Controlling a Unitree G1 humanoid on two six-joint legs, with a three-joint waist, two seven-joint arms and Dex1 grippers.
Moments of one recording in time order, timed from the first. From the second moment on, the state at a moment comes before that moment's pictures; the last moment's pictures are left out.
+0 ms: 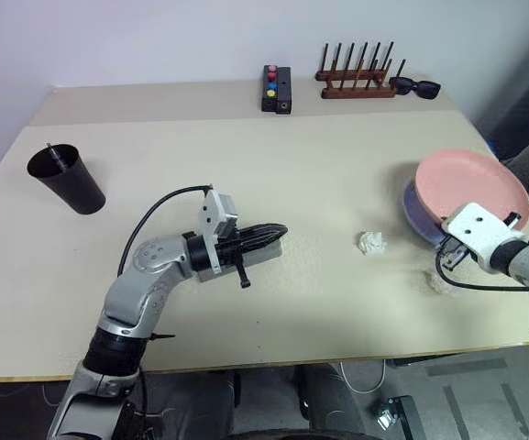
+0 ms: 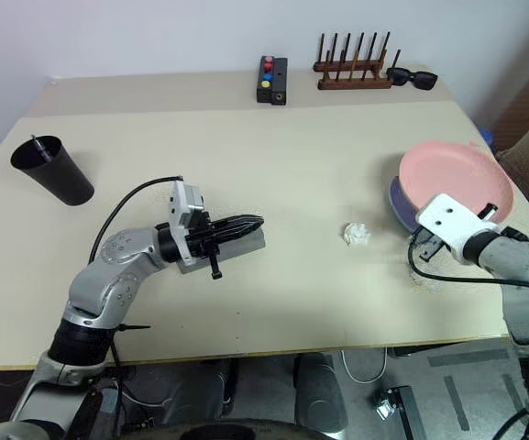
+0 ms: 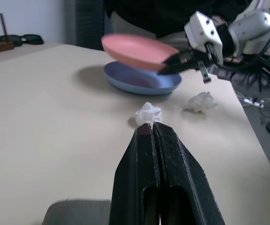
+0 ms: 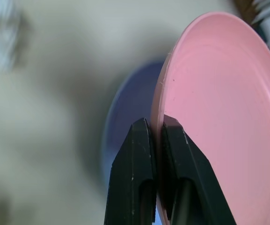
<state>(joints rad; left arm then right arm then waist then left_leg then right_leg) -0.35 0.36 -0.13 -0.21 -0.47 0.40 -0.92 -0.06 -0.89 -0.23 -0.09 -0.08 0.24 0.69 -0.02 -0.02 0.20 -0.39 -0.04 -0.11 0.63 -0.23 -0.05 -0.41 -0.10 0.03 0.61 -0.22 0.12</state>
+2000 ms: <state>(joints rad) -0.36 0.30 -0.15 -0.15 -0.47 0.37 -0.91 -0.21 -0.75 -0.28 0.03 0.02 0.32 0.41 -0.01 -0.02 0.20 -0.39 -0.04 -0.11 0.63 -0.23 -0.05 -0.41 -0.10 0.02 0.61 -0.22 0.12</state>
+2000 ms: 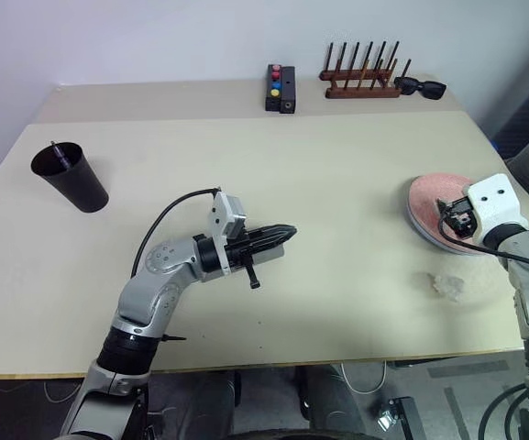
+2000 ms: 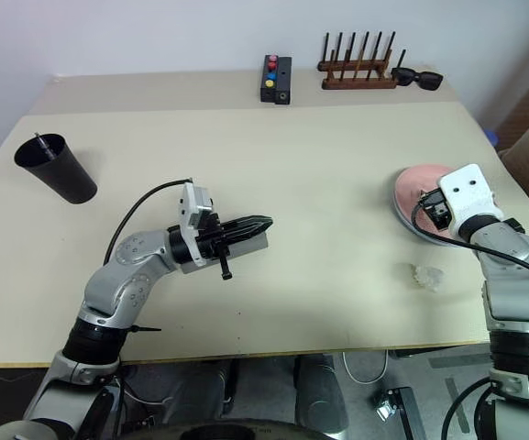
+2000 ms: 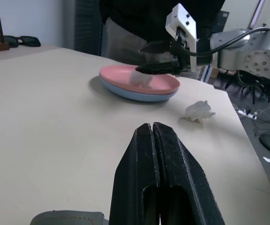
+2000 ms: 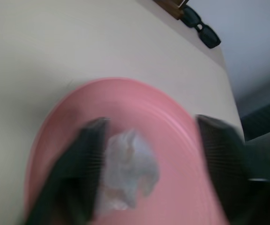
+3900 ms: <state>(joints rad) -0.41 0.26 -0.17 -0.02 -0.42 0.27 -0.92 -0.18 -0.72 -0.38 -0.01 0.14 0.28 0.43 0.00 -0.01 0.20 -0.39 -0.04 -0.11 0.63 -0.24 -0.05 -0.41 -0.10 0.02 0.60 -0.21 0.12</state>
